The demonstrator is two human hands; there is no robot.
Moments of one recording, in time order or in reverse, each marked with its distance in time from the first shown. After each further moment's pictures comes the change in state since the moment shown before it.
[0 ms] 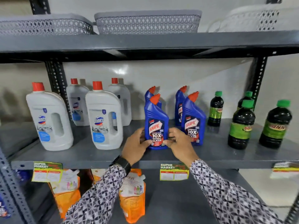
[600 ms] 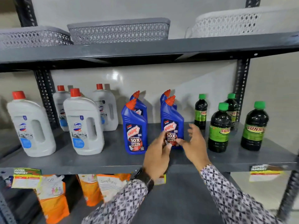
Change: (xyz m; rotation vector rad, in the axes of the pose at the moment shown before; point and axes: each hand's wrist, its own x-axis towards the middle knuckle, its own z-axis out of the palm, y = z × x) left_hand -0.019 0.092 0.132 0.057 0.096 0.129; right_hand 0.002 0.052 -0.103 0.044 0.288 0.040
